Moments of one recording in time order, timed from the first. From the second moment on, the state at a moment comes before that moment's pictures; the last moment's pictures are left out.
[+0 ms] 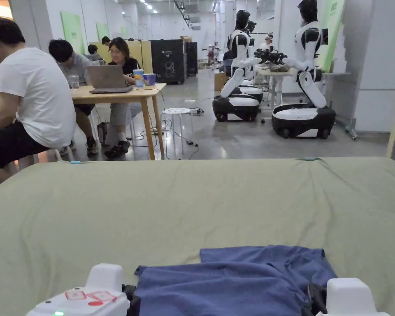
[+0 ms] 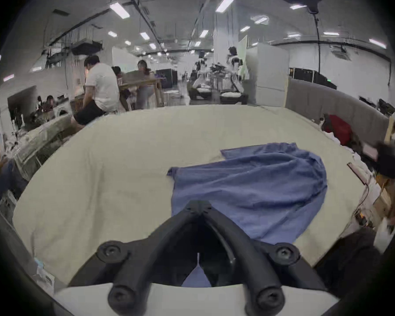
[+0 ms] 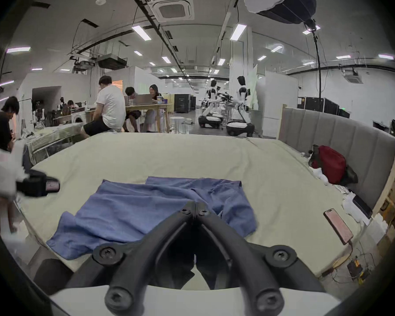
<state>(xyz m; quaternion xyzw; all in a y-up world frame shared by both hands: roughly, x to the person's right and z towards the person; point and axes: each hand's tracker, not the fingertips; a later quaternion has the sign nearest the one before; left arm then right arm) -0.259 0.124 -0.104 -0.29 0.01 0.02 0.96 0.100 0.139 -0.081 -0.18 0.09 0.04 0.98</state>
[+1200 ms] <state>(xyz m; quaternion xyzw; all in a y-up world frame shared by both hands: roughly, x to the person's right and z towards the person) -0.294 0.132 -0.299 -0.42 0.00 0.08 0.90 0.219 0.062 -0.198 -0.30 0.04 0.07 0.95</state>
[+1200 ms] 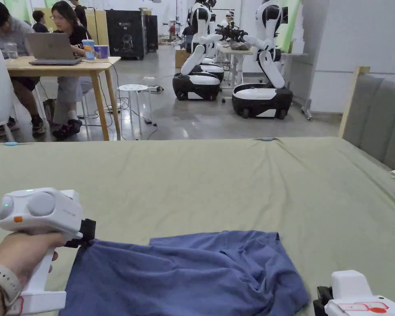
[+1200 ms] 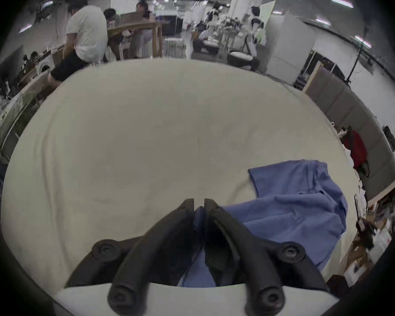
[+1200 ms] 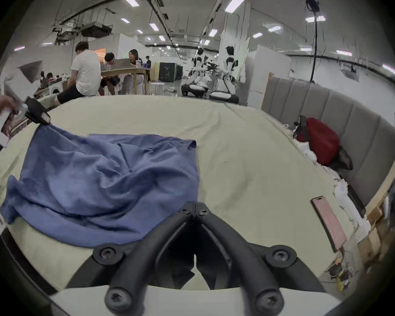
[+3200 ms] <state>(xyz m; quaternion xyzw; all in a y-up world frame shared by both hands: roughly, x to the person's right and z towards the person) -0.361 0.301 -0.282 -0.16 0.13 -0.01 0.98 0.150 0.278 -0.372 -0.16 0.04 0.10 0.98</state>
